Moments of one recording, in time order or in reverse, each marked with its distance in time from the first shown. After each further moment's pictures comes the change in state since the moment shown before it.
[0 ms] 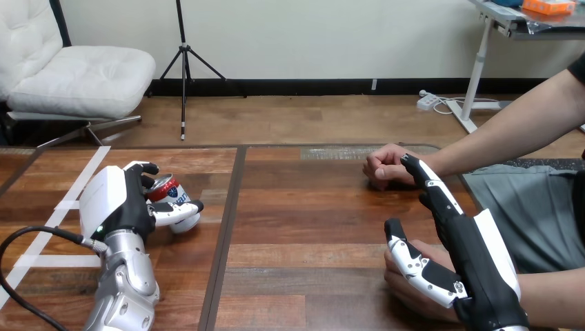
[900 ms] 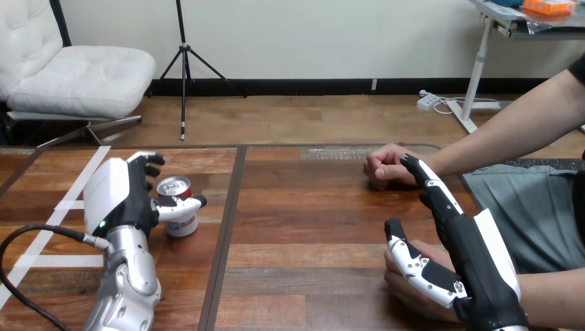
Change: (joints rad) left arm 0.005 0.001 0.005 0.000 -0.005 -0.116 0.034; right arm 0.000 0.002 0.000 0.000 0.001 0.000 0.000
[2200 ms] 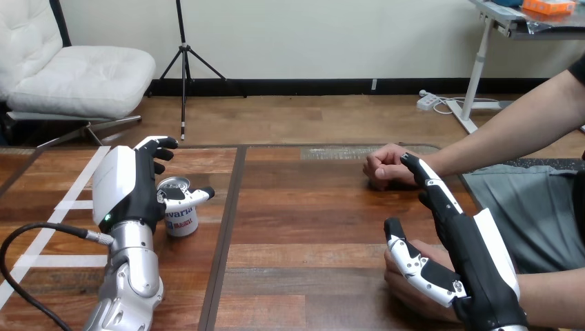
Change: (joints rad) left arm 0.006 0.002 0.000 0.000 0.000 -0.108 0.011; right arm -0.002 0.005 0.001 0.000 -0.004 0.000 -0.003
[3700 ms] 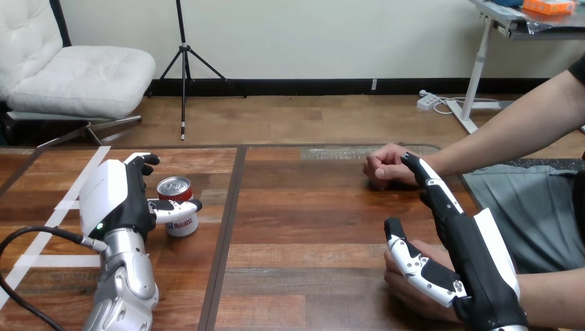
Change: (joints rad) left arm 0.008 0.002 -0.002 -0.018 0.040 0.164 -0.017; right arm 0.000 0.000 0.000 0.000 0.003 0.000 0.000
